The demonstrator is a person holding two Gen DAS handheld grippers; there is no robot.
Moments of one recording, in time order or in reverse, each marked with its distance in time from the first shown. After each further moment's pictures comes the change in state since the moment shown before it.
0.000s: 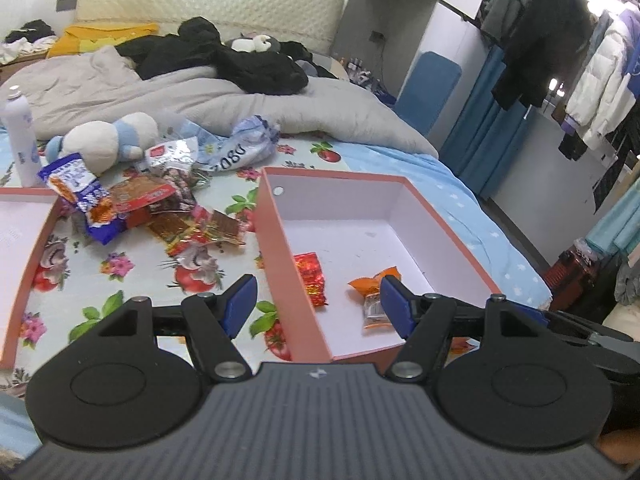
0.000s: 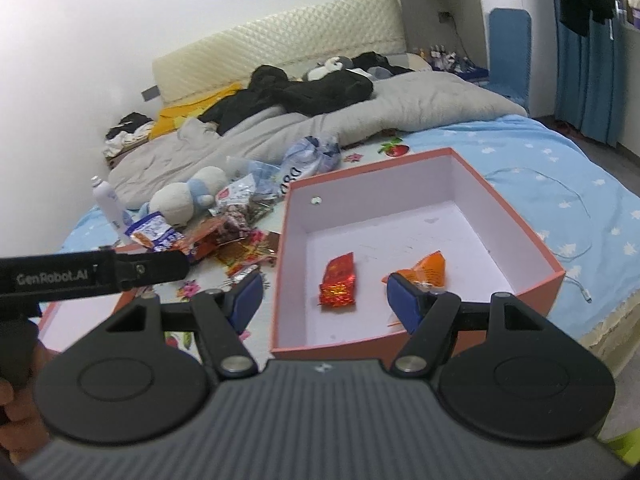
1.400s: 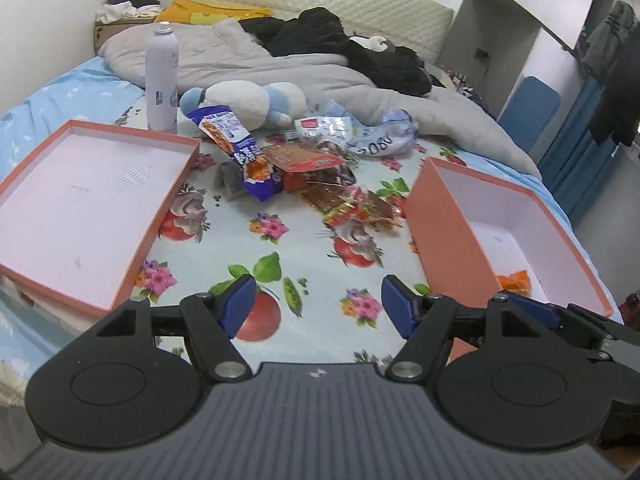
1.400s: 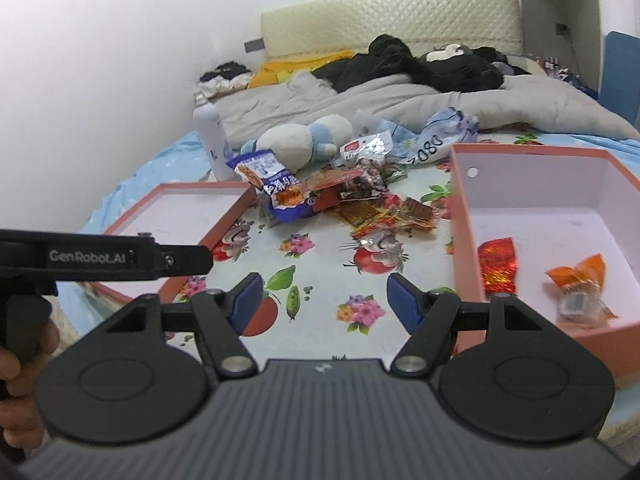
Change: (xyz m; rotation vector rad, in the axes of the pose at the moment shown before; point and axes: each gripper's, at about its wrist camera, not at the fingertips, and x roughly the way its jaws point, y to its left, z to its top) left arm -0.013 0.153 -0.048 -0.174 -0.008 0.232; right arm 0.079 0.130 -0.051 -0.224 0.065 0.217
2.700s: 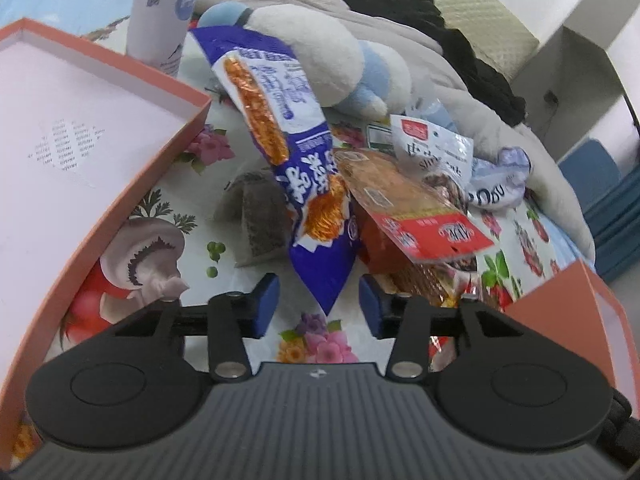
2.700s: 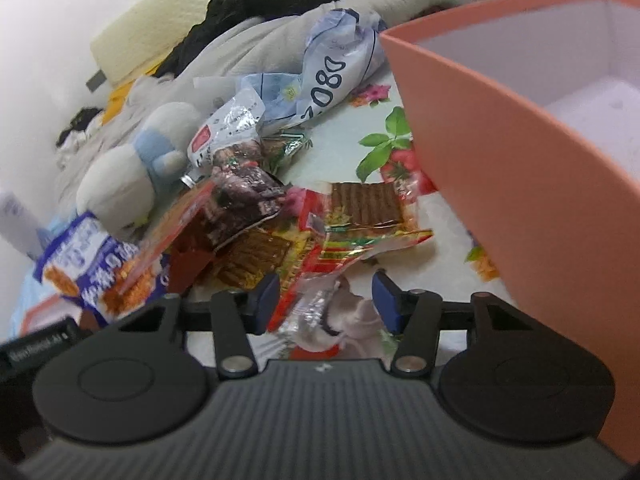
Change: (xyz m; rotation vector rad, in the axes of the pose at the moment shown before) left arm 0.274 0.106 0.081 -0.310 0.071 -0.016; right arm 0.240 -0.075 0.031 0.498 0.056 -0.250
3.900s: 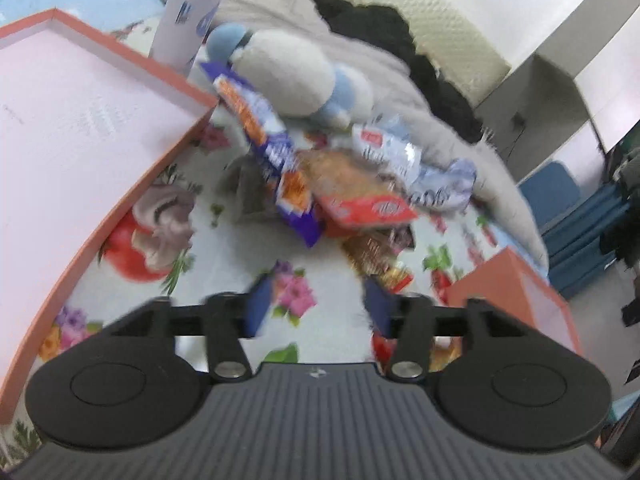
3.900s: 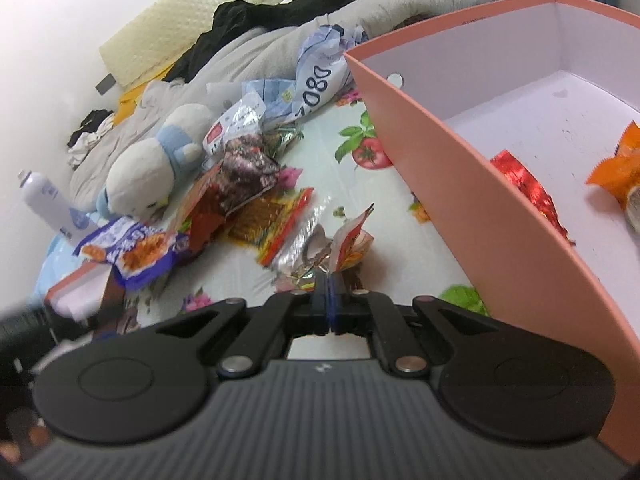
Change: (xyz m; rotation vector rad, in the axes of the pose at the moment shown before) left arm -0.085 0.005 -0.033 -0.038 -0.057 -0.119; right arm -0.081 -0.025 -0.032 -0.009 0.021 0.025
